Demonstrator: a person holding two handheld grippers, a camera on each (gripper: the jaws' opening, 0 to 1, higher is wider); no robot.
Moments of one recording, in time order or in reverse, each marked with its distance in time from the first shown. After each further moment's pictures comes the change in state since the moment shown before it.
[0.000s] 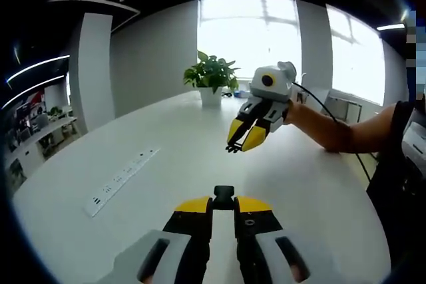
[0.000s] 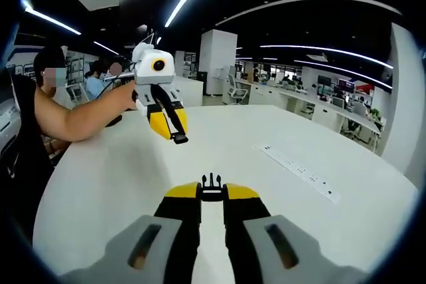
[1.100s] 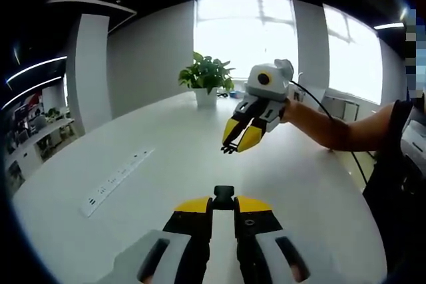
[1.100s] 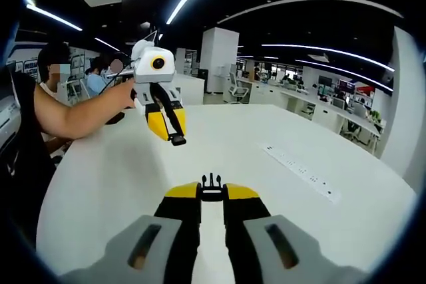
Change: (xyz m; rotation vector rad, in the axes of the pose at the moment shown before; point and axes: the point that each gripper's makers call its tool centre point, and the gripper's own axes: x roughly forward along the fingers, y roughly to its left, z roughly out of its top) left arm -0.001 -0.025 -0.001 0.009 0.003 -0.018; right arm -0.007 0.011 0.005 -0.016 0.010 -0.002
